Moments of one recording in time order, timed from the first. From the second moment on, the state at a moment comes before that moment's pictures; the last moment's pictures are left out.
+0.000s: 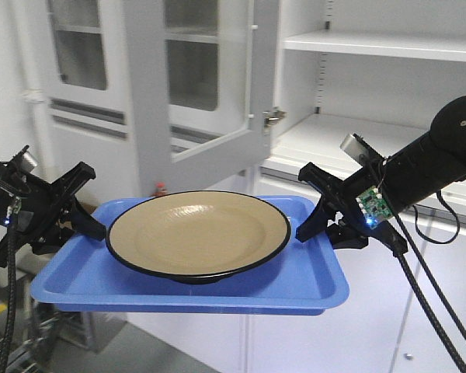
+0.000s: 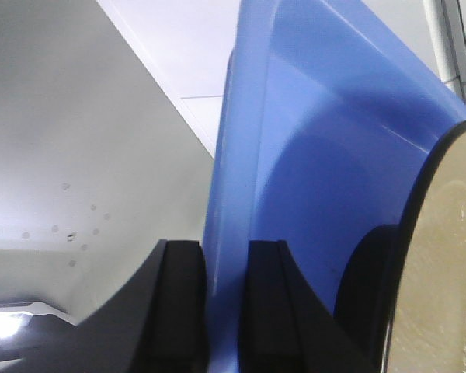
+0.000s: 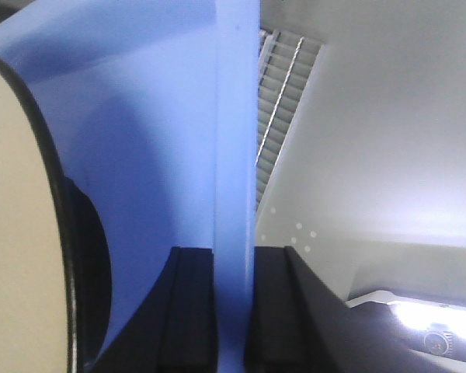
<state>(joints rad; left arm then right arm) 0.00 1.83 -1.78 -0.71 1.21 -0.18 0.14 1.91 -1.91 0.62 1.25 0.22</state>
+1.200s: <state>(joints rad) 0.00 1.83 -1.78 -0.71 1.21 -0.18 0.14 1.91 -1.91 0.62 1.25 0.22</state>
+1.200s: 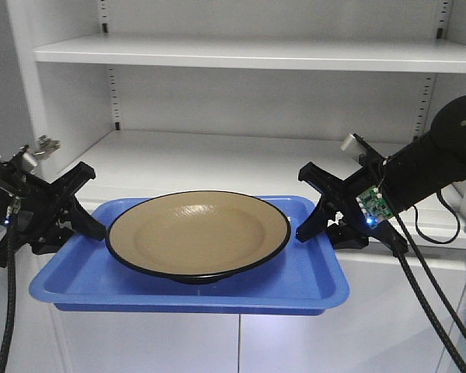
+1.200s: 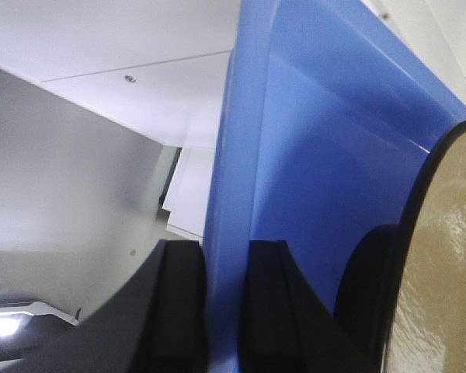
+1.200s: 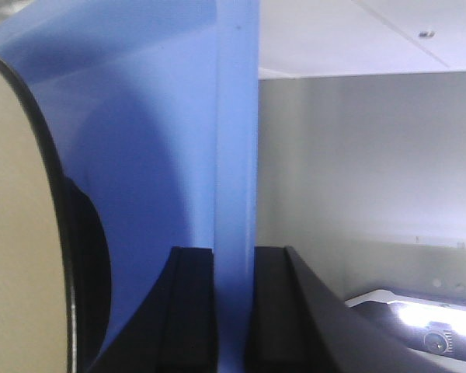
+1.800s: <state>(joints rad) 0.00 1.83 -1.78 -0.71 1.21 -0.18 0.14 1.91 -1.91 0.62 1.25 0.22</state>
